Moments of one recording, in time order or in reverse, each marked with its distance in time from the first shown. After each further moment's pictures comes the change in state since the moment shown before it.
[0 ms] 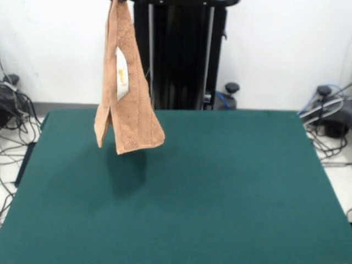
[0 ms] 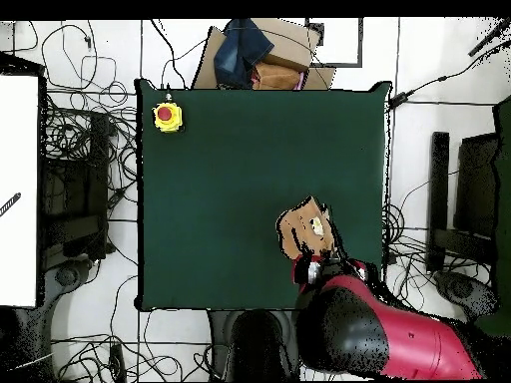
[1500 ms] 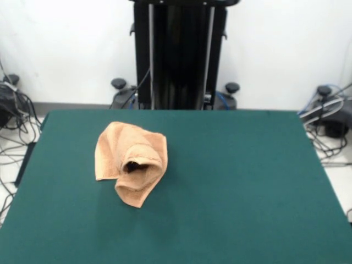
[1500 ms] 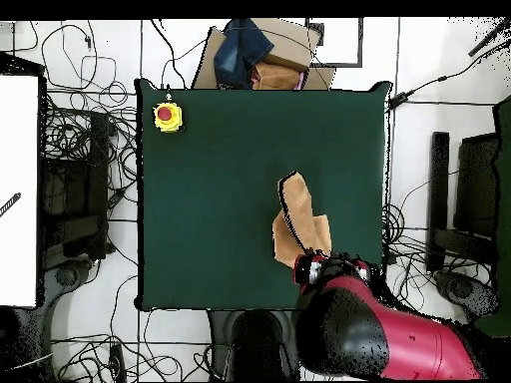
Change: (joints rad) arm 0.000 -0.017 0.000 0.000 0.001 0.000 0.000
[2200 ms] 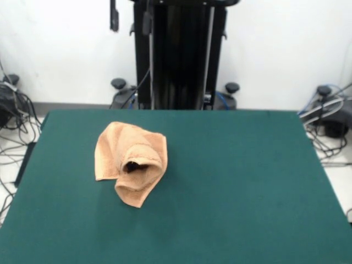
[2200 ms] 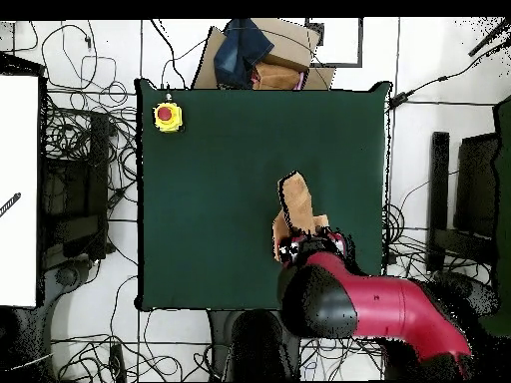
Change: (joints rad) arm 0.128 0.210 -0.059 -0.115 -0.196 -0.127 0.000
